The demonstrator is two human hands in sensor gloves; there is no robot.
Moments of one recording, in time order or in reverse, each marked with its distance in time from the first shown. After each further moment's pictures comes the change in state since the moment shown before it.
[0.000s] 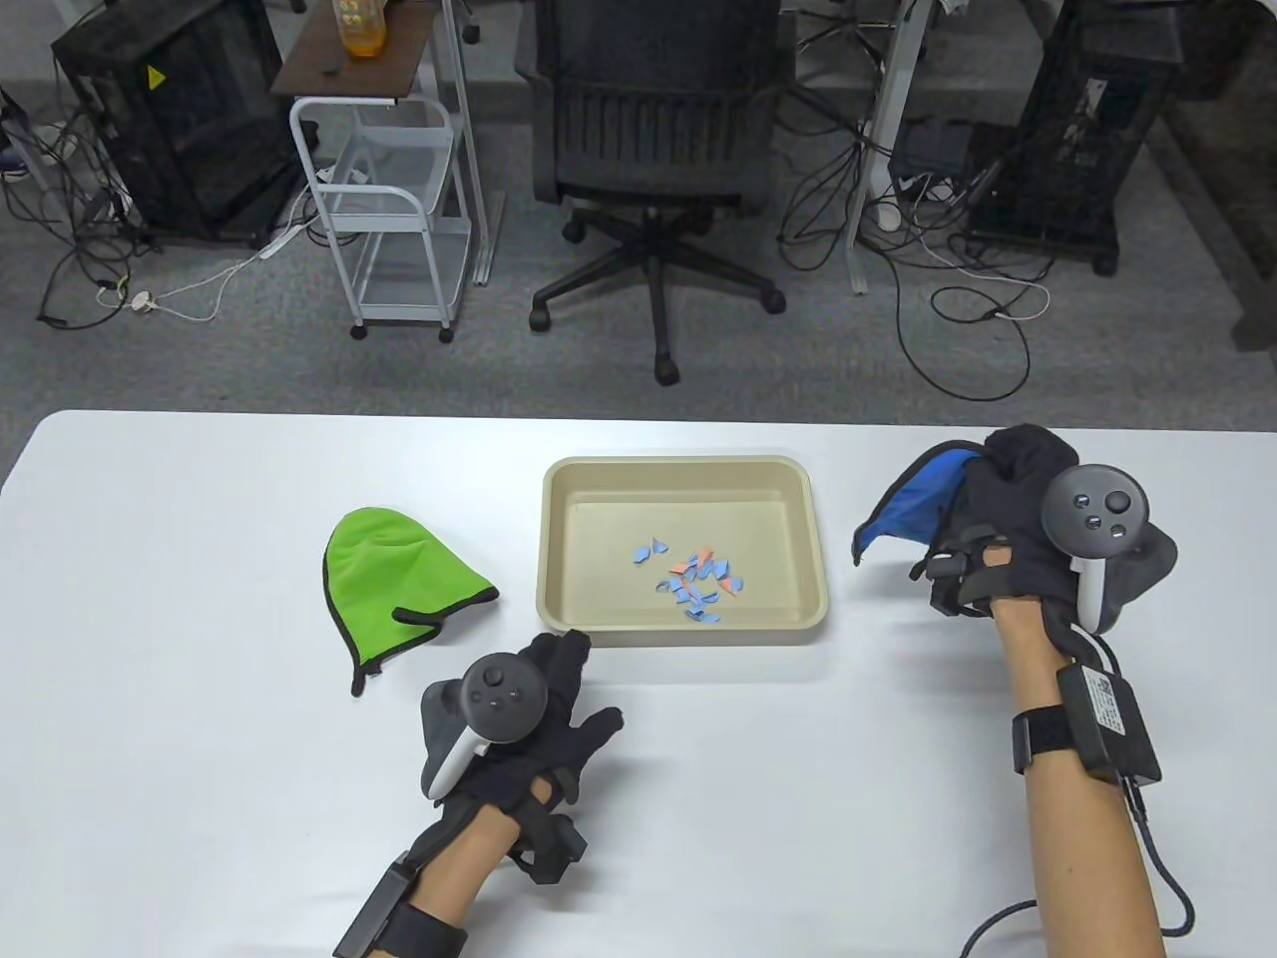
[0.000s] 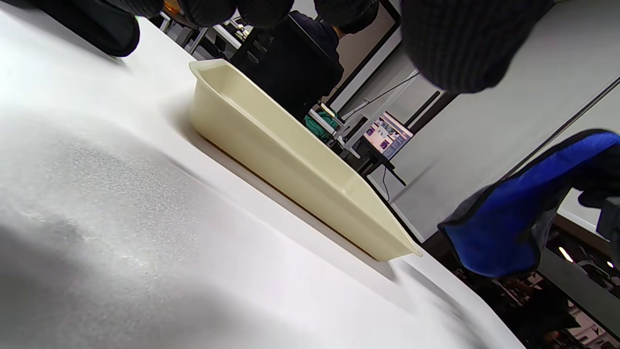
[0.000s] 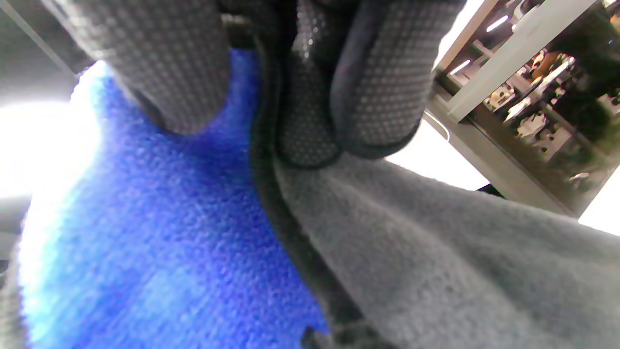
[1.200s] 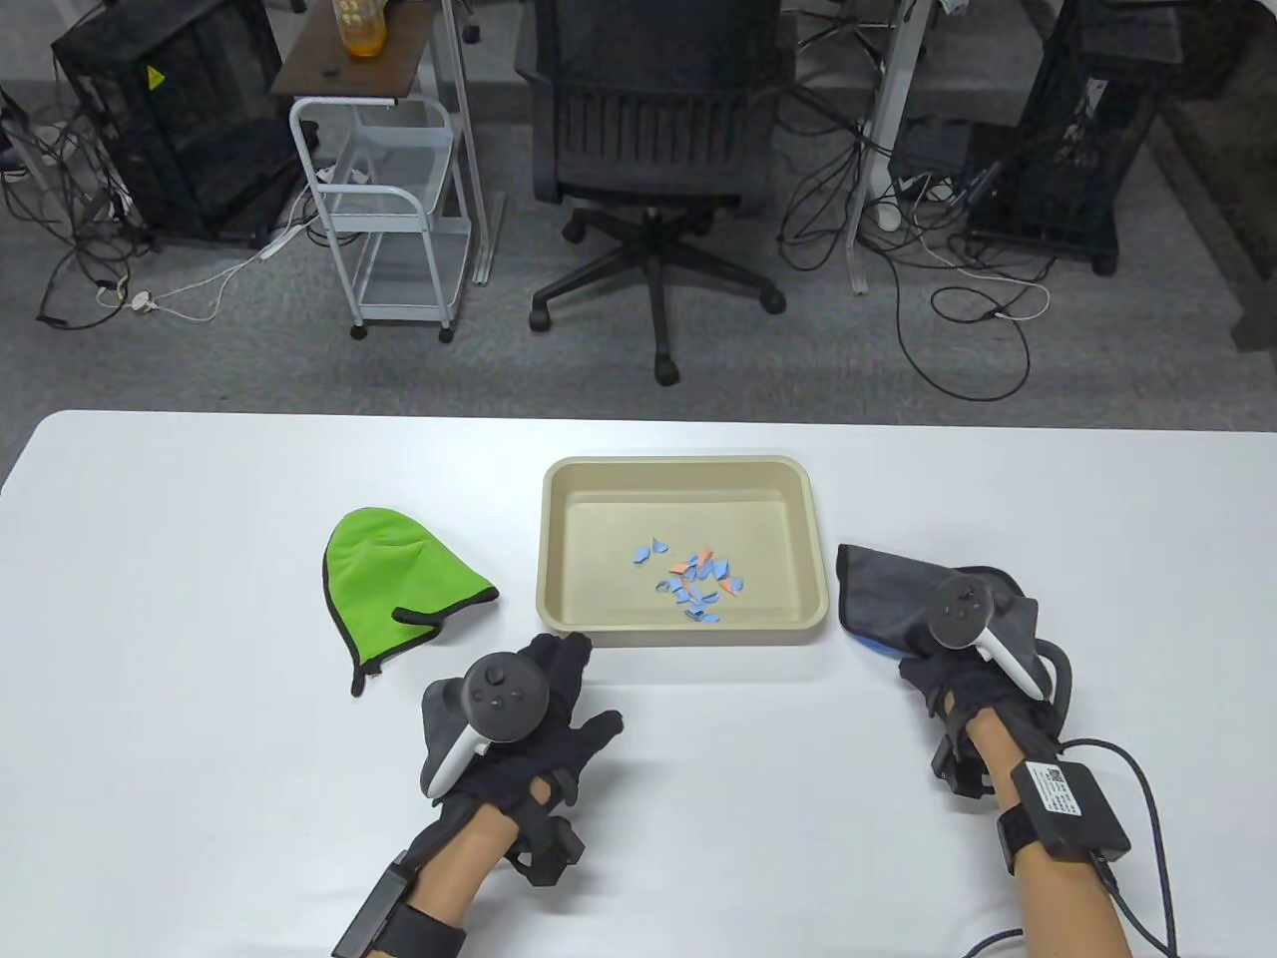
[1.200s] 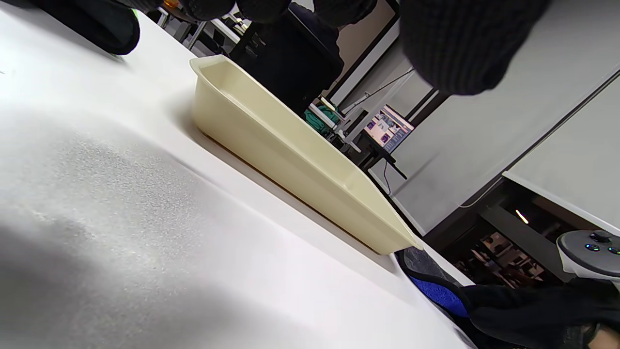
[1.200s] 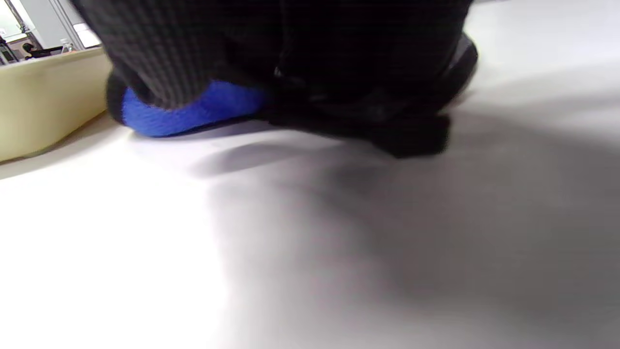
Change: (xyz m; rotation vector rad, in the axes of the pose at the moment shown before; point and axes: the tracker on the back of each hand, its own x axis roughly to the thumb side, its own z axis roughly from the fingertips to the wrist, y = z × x) left_hand 0.002 0.001 0.001 -0.018 -0.001 -0.013; right_hand -0.093 0.098 0.085 0.838 -0.012 0.515
